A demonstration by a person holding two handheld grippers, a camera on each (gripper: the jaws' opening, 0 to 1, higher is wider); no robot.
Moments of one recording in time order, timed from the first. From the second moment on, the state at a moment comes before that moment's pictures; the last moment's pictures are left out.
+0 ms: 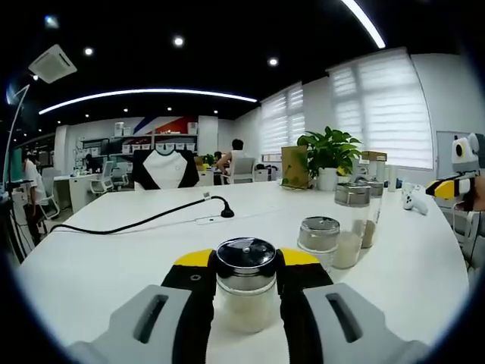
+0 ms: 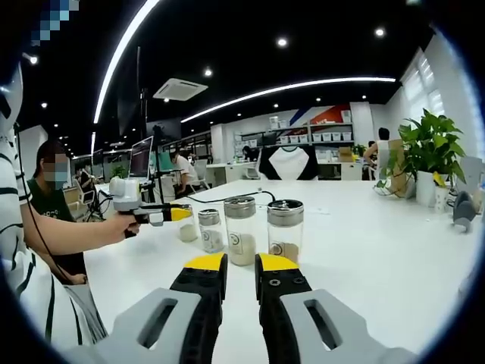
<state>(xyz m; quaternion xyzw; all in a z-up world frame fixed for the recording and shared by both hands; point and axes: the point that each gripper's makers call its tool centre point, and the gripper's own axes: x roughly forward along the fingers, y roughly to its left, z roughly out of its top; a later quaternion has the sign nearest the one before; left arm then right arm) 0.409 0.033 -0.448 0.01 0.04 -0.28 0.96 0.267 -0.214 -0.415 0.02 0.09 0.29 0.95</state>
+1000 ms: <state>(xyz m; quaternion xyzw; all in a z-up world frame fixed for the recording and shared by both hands) 0.397 0.030 -0.419 -0.07 0.00 -0.33 0.94 0.271 -0.206 -0.417 0.02 0.09 0.31 0.95</state>
